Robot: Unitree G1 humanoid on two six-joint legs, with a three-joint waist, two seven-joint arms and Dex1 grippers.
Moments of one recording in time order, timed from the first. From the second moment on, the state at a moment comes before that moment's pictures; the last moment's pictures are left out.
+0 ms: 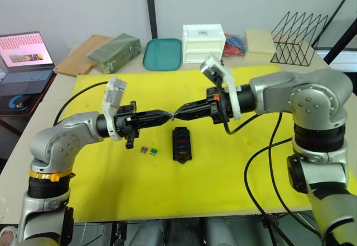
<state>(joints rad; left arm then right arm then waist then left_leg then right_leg) -0.49 0.57 0.14 -0.26 -0.93 0.92 -1.03 -1.02 -0.56 0.05 -0.27 0.89 1.49 0.80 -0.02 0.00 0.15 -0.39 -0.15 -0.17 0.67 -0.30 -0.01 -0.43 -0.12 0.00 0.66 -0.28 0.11</state>
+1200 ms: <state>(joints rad) -0.48 0.68 -0.22 -0.02 -0.33 0.35 -1.23 -1.04 -0.74 0.66 -0.25 0.23 0.90 1.11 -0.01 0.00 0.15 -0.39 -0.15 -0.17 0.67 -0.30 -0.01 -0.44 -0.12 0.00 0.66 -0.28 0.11</state>
